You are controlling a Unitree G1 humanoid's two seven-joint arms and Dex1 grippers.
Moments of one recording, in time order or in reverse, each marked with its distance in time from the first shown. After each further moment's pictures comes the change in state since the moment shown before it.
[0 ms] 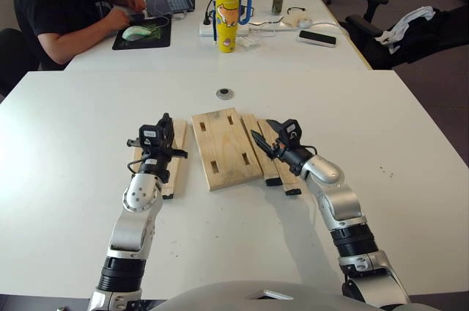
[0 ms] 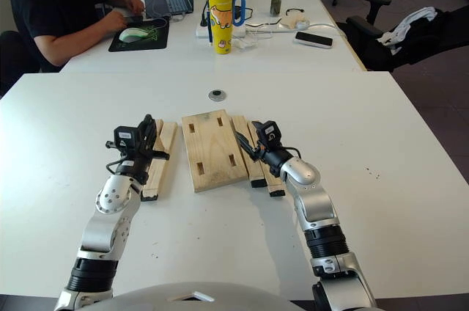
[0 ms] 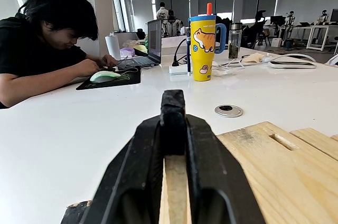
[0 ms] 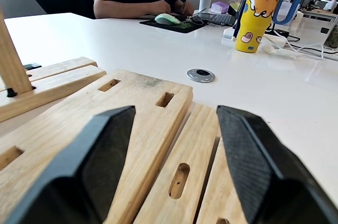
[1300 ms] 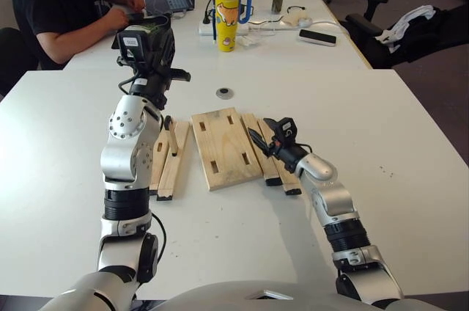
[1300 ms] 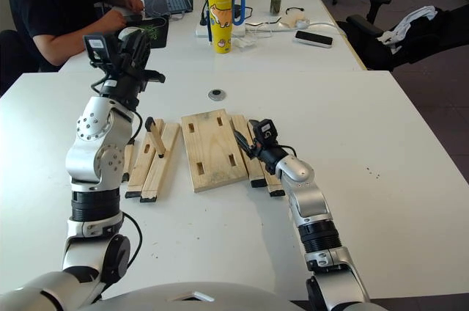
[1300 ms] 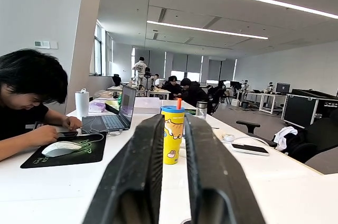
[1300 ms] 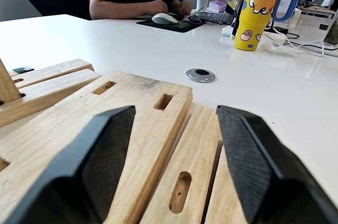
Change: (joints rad) left arm -0.564 -0.015 0.151 0.056 -0.147 0.276 -0.109; right arm -0.041 0.044 0.000 0.090 -0.016 -0.034 -0.026
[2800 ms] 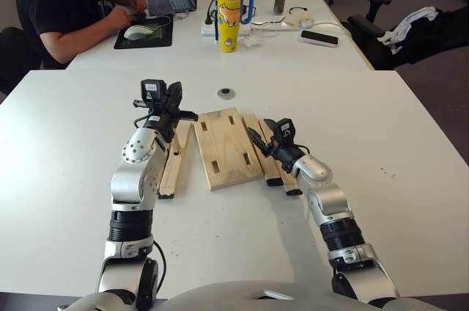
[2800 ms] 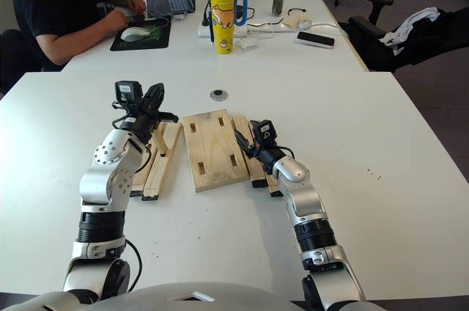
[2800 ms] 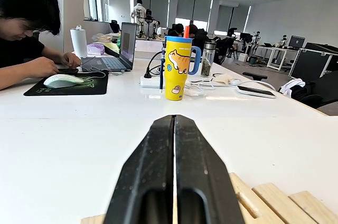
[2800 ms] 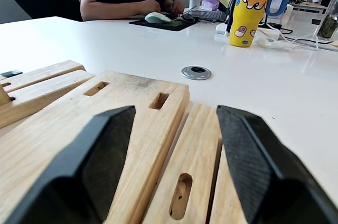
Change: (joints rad) left arm 0.204 -0.039 -0.014 -0.016 0.039 0.055 0.003; right arm -0.006 0.023 -0.002 0.044 -0.001 -0.028 -0.039
